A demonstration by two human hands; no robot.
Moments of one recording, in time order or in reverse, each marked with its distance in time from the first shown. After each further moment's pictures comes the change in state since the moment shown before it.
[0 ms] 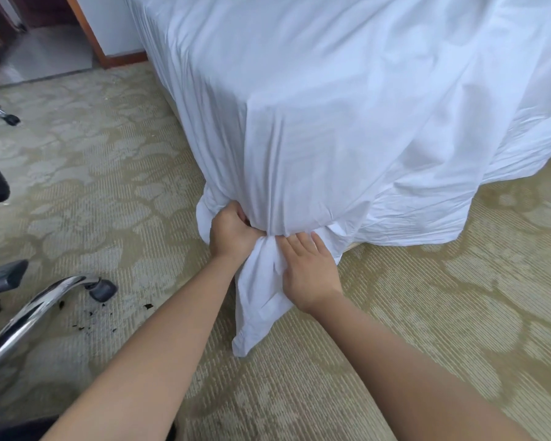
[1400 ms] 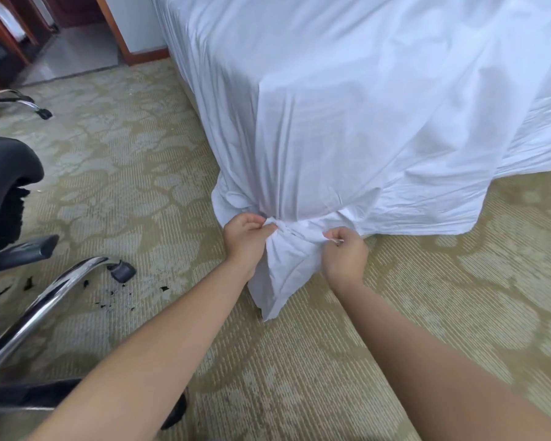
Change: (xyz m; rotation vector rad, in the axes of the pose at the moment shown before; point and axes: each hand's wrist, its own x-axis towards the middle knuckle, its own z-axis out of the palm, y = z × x) left_hand -0.046 -0.001 0.000 -0.518 0.035 -0.280; right_hand -0.010 0.016 -0.004 1.025 0.280 0.732
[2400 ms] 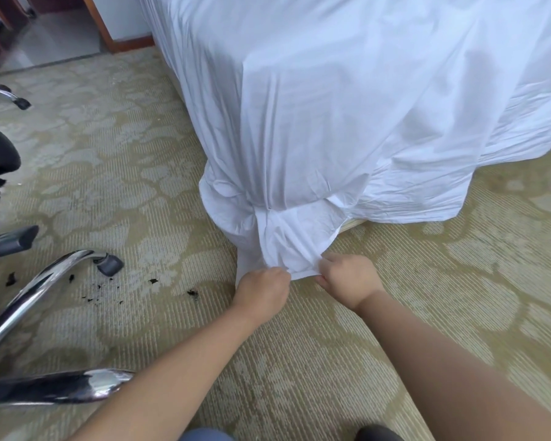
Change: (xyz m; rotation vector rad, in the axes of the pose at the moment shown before) left_hand -0.054 -0.067 -0.006 1.140 -0.538 0.813; right_hand -0.004 0.047 -0.043 -1.168 -0.384 -0.877
